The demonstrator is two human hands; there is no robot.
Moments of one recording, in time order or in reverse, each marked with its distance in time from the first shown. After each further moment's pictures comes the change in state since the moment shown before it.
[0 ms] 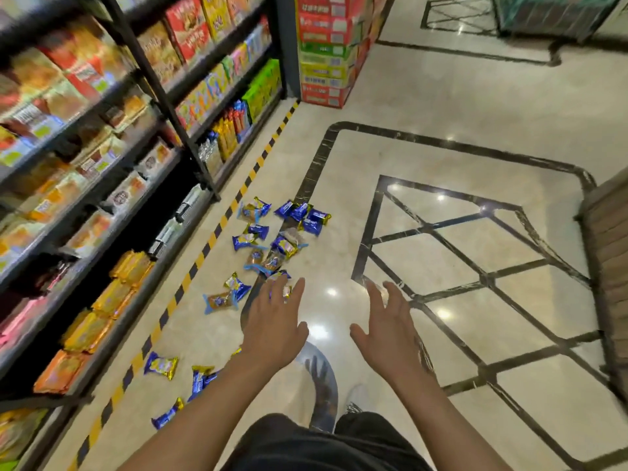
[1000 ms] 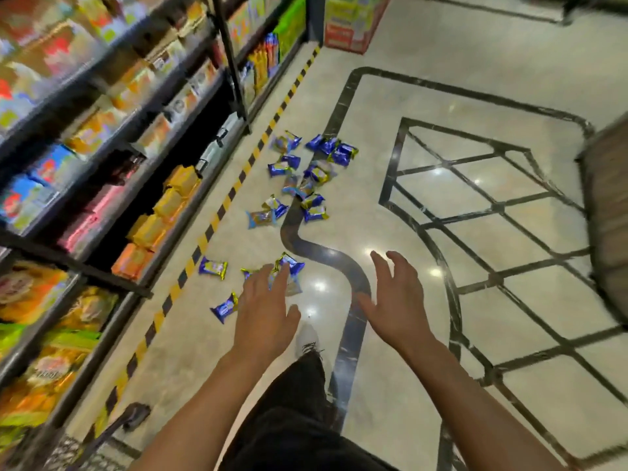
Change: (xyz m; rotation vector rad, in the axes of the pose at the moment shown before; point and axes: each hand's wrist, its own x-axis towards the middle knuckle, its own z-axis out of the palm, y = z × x) left_hand -0.380 -0.221 0.083 -0.203 0.103 -0.097; right_hand -0.343 -0.157 0.149 -0.086 0.039 -0.067
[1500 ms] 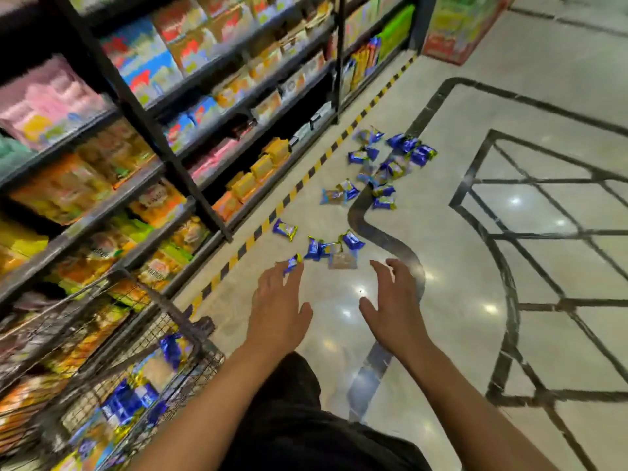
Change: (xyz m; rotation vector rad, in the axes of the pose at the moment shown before) left_hand -0.230 -0.085 -0.021 -0.045 0.073 -0.212; right_hand -0.190 -0.097 0.055 0.190 -0.101 -0.237
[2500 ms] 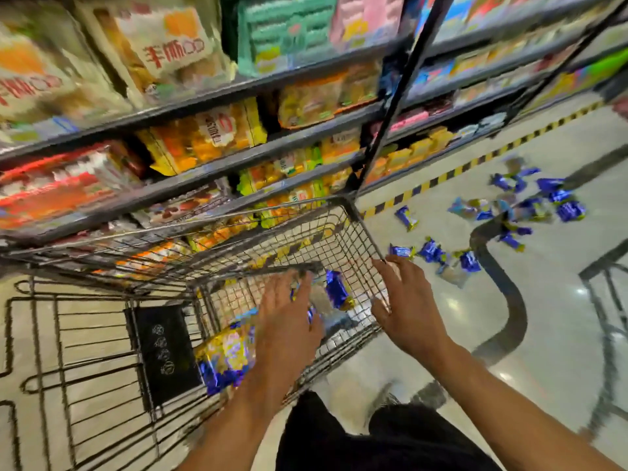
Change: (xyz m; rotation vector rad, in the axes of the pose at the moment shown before) left_hand -0.223 -0.417 -0.083 -0.136 0.180 -0.433; right_hand -0.098 -0.359 0.275 -0.300 -0.263 -0.648
